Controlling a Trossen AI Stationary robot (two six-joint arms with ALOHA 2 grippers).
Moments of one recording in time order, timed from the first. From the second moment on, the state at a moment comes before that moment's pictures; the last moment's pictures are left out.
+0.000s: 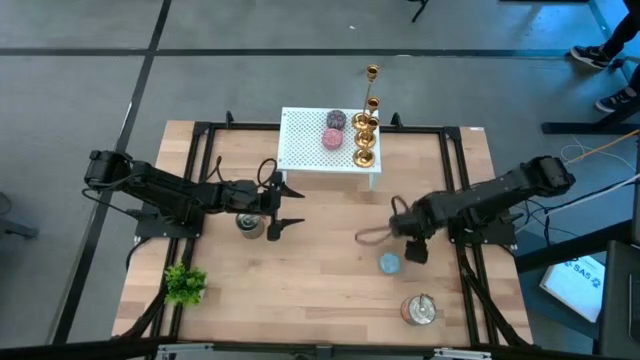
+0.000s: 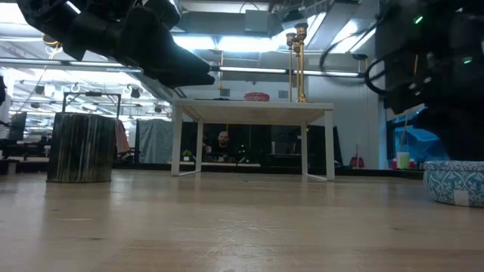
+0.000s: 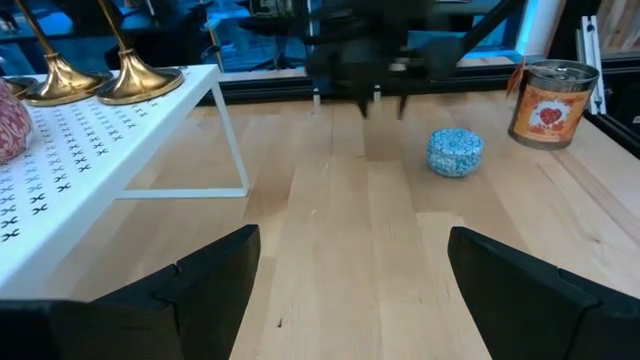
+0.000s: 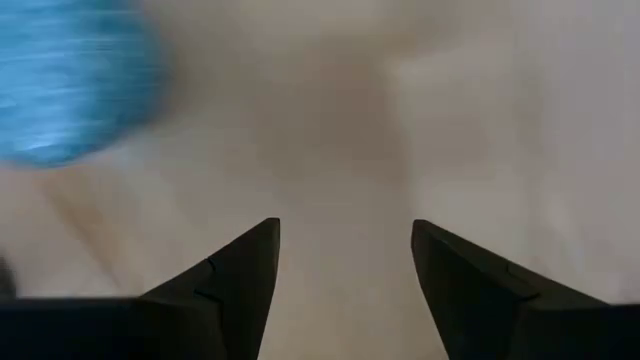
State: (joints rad) left arm -0.02 1.26 0.46 0.53 -0.11 0.03; right arm 0.24 1.32 0.68 -0.90 -0.09 0.51
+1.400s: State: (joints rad) left arm -0.02 1.26 0.46 0.52 -0.05 0.01; right arm 0.22 1.75 0.81 0.04 0.12 0.05
